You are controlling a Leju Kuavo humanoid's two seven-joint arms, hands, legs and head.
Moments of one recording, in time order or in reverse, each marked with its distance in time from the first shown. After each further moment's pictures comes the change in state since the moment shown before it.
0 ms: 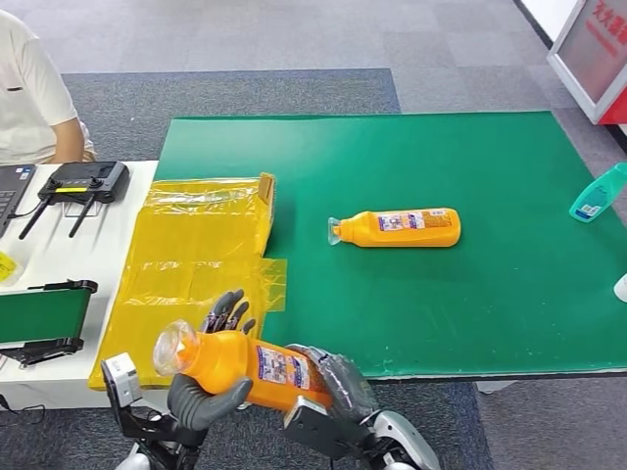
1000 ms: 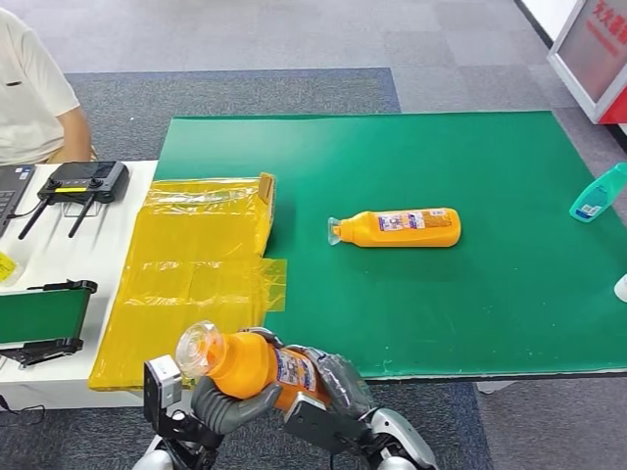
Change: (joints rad) left arm -0.054 0.022 -0.082 0.101 -0.095 0.021 -0.018; right arm -0.034 0.000 0.018 0.078 -0.050 0.008 -0.003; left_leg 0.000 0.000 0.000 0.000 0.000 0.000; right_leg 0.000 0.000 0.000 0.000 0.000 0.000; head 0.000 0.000
